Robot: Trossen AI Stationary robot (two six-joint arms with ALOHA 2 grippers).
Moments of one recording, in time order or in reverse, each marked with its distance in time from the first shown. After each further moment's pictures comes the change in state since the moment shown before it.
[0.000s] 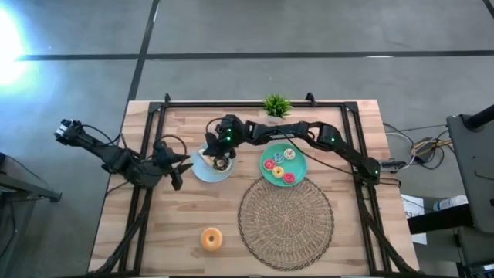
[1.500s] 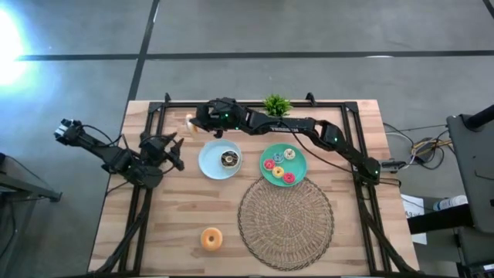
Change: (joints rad) left arm 0.000 0.009 -0.009 -0.013 -0.563 -0.024; right arm 0.001 -0.036 0.275 -0.064 0.432 0.131
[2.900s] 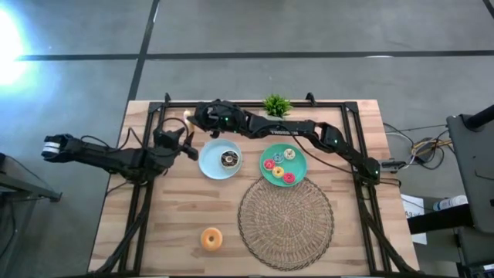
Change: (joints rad) left arm 0.392 0.125 -0.170 0.643 0.233 0.351; right arm 0.038 -0.002 0.002 0.072 0.111 0.006
